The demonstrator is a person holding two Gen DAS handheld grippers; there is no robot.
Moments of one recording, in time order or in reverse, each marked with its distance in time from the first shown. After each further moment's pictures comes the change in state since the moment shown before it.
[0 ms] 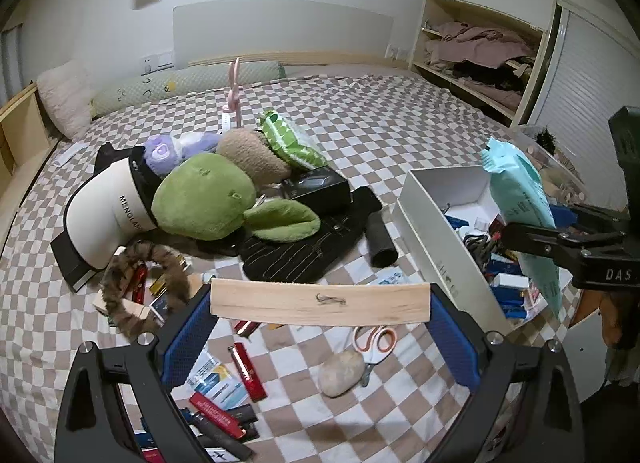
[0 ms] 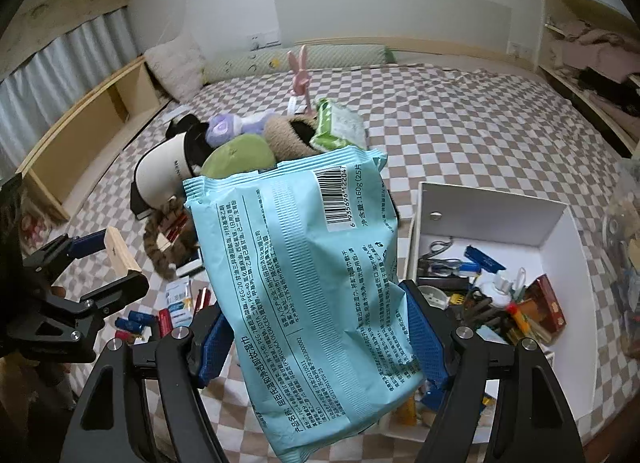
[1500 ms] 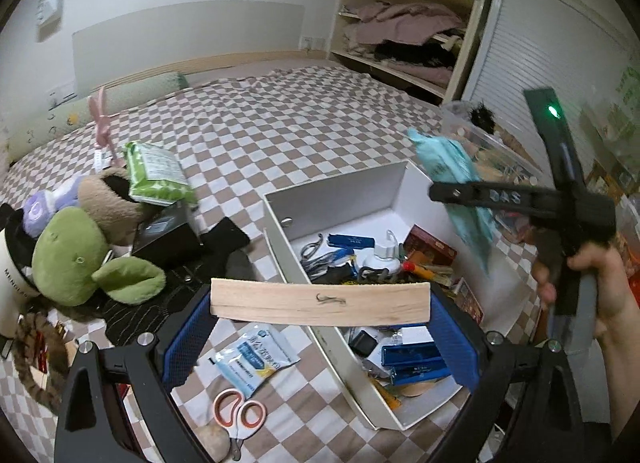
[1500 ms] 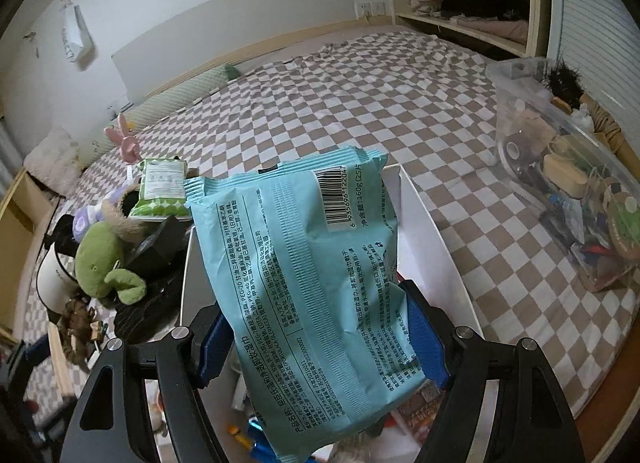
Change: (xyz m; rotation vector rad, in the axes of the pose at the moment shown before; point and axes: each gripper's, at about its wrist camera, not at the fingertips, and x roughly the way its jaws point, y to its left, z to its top) left arm 0.082 -0.156 0.045 0.151 0.025 -0.202; right arm 0.019 -0.199 0.000 0.376 -0.021 -0.230
